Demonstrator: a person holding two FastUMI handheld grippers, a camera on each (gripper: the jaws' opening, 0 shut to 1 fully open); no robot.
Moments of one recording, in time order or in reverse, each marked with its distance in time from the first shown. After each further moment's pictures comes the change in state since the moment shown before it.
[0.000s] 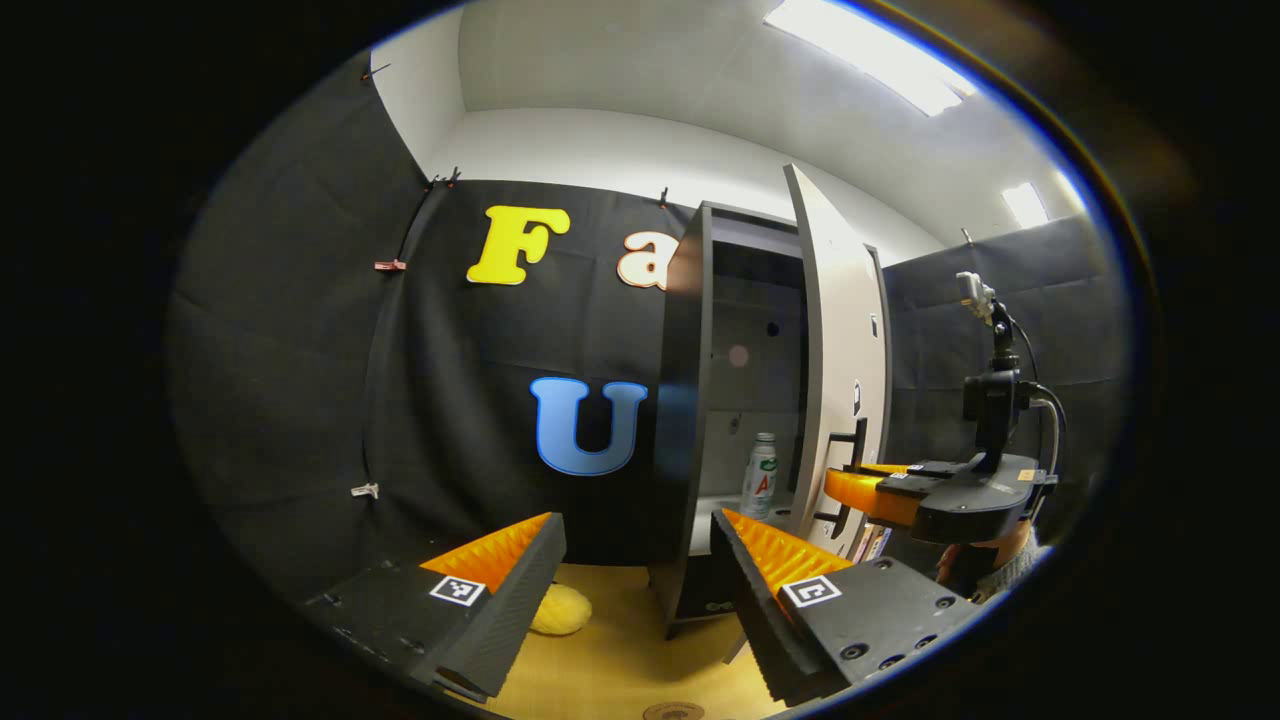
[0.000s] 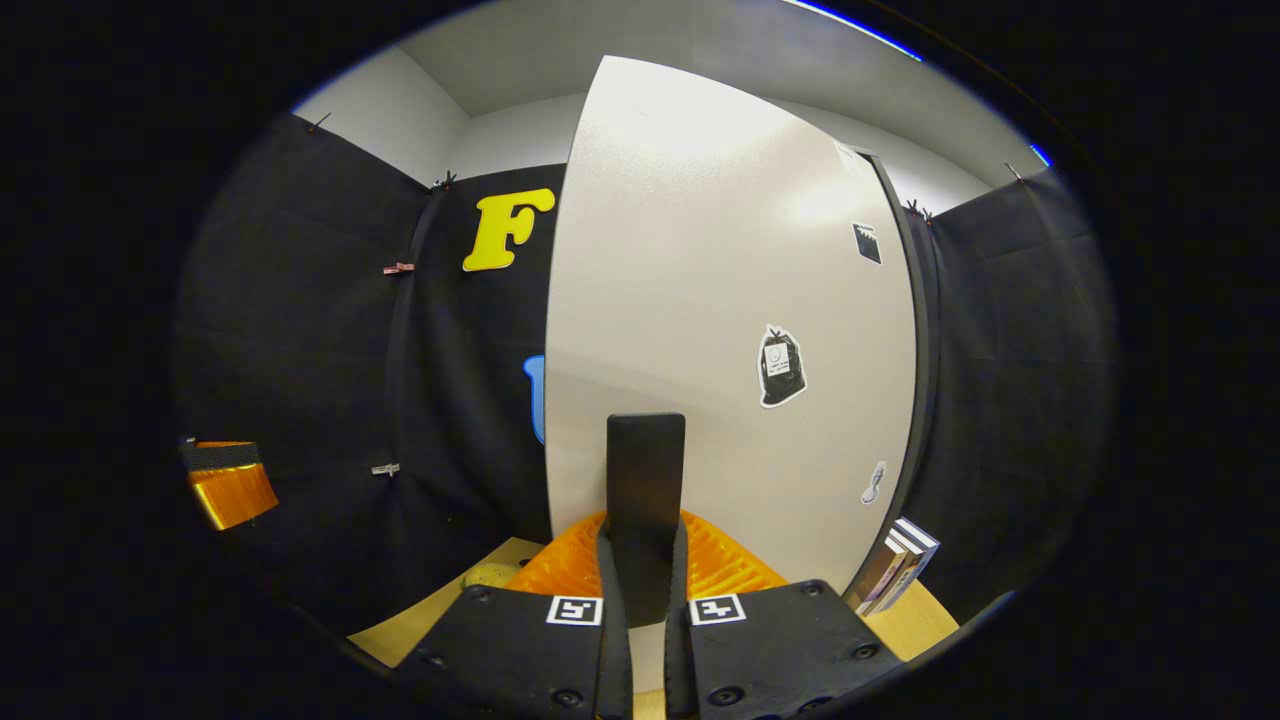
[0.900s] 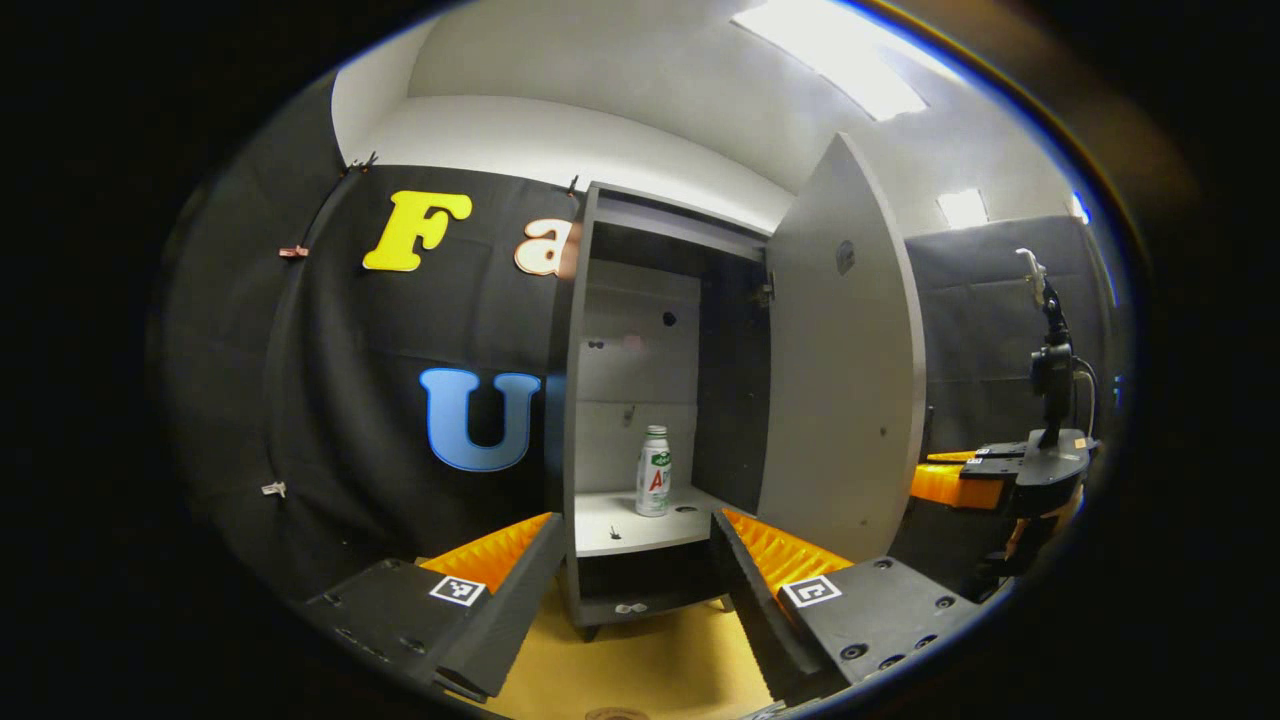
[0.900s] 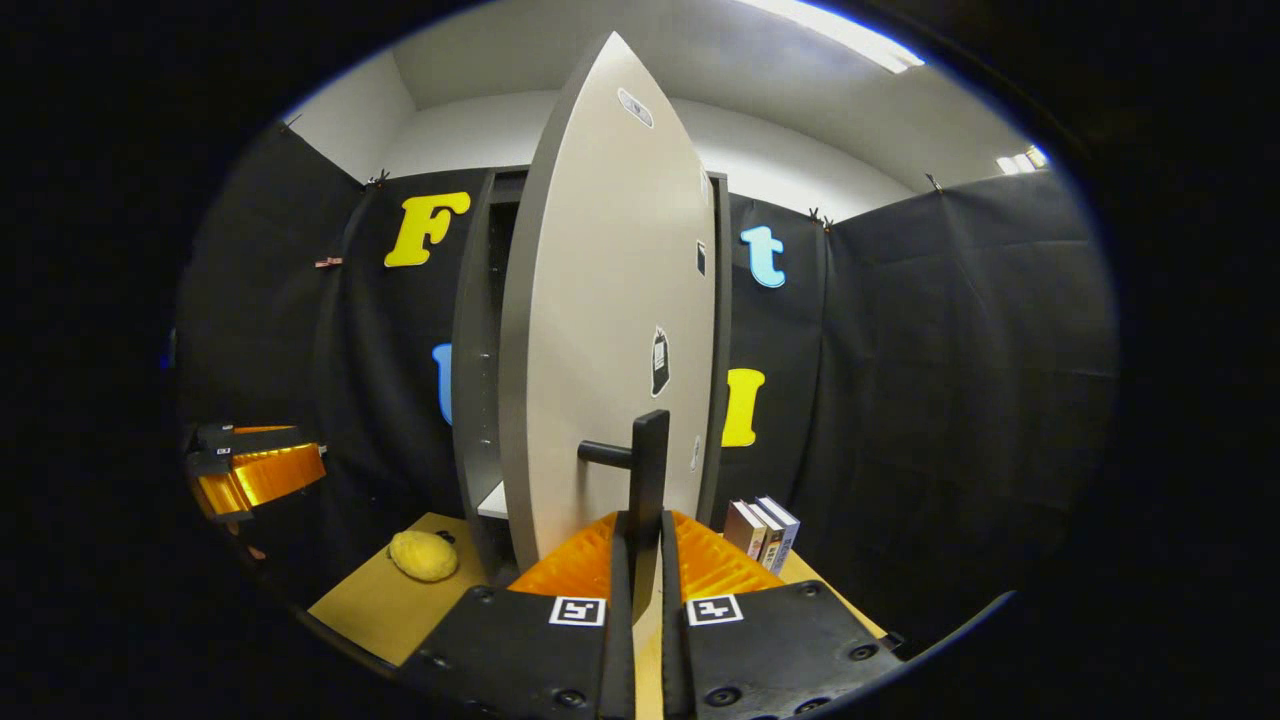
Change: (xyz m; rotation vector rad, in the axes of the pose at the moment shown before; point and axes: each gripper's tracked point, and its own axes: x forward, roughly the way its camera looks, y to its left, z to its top) left arm 0.028 -0.109 -0.019 -0.004 0.020 -0.255; right arm -0.104 -0.114 0.012 -0.035 0.016 -0.249
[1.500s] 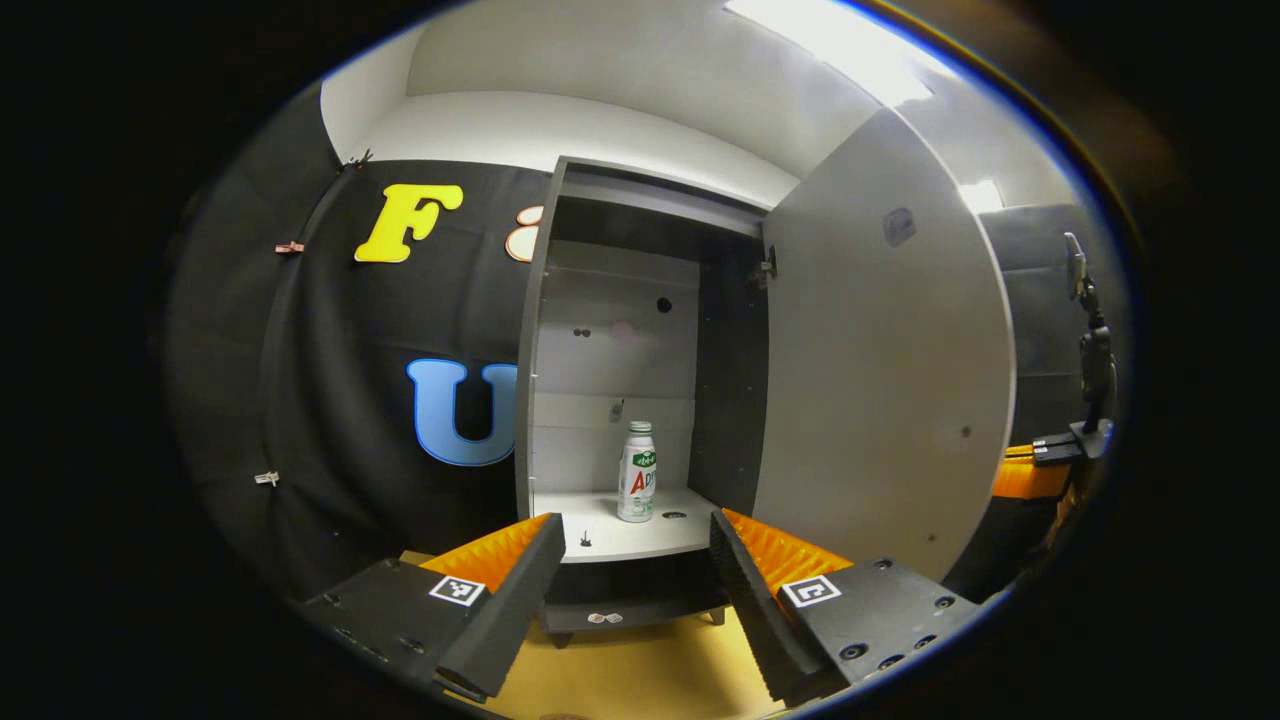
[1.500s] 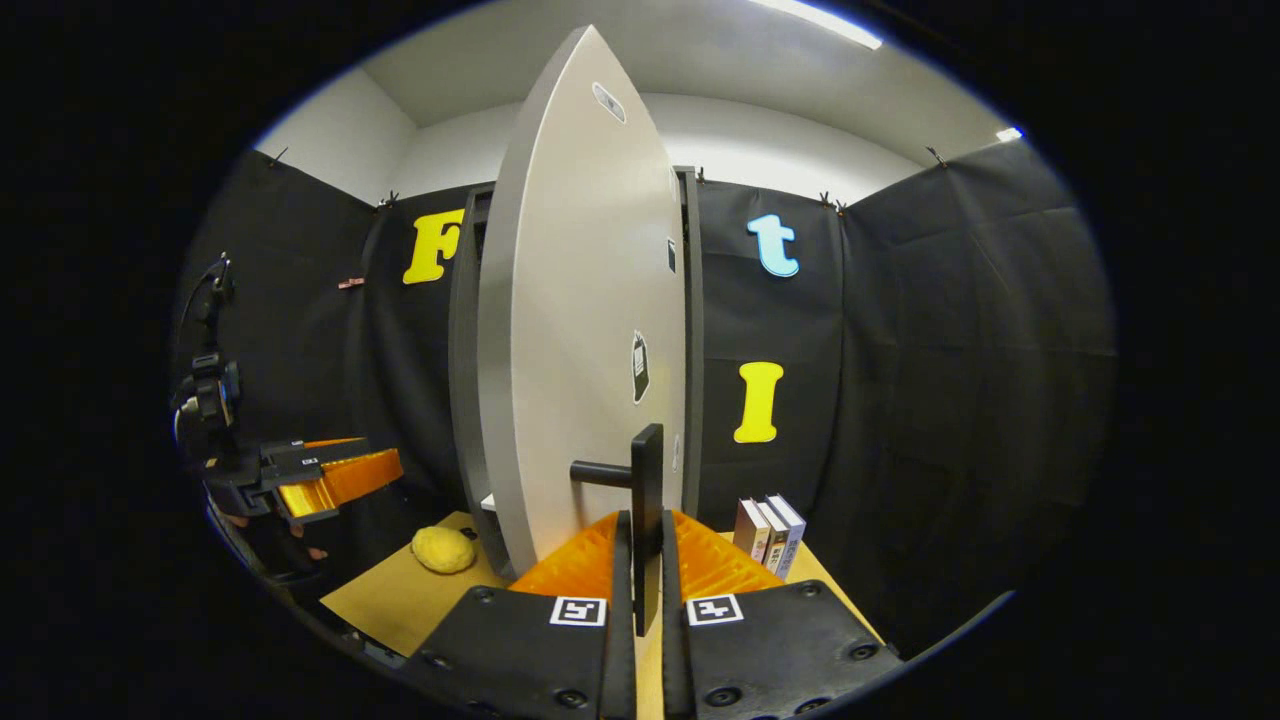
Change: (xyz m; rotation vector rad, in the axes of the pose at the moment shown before) left arm 0.072 -0.052 -0.011 0.004 0.014 0.083; right arm -0.002 -0.066 0.003 0.037 0.008 0.126
